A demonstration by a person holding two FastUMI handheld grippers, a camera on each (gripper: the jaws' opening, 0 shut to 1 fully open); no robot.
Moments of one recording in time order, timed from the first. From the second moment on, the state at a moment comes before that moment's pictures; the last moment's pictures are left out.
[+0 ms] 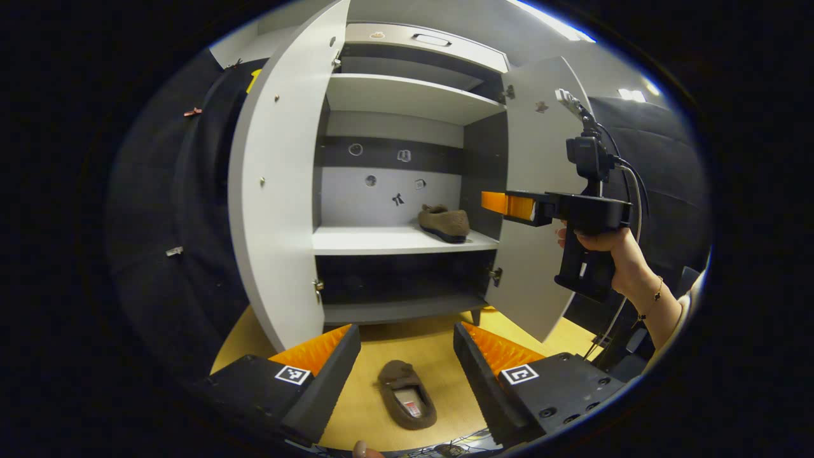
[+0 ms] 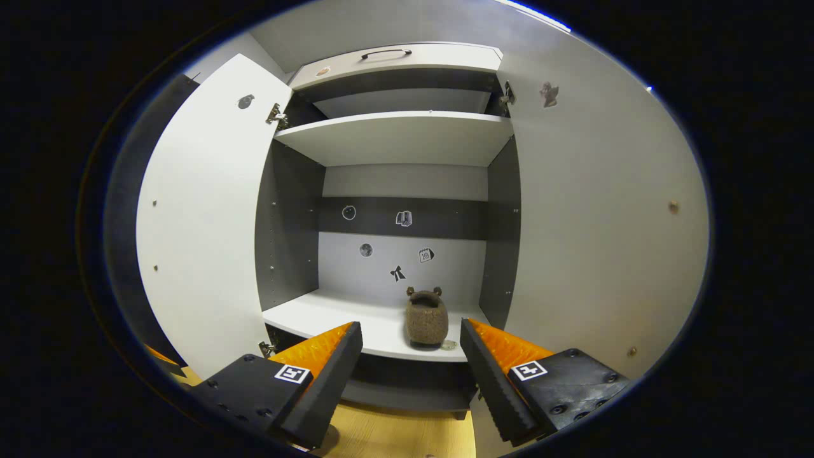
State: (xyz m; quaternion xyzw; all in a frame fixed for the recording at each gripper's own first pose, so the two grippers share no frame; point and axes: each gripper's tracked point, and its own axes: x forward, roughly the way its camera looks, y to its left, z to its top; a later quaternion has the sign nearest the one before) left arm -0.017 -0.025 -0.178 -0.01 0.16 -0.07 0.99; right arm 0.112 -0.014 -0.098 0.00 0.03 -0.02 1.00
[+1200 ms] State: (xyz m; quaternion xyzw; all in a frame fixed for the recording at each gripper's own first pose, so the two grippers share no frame) left arm 0.053 0.008 -0.469 -0.03 0.30 -0.02 0.95; right arm 0.062 -0.033 -0.196 -0.05 0.04 -0.06 1.00
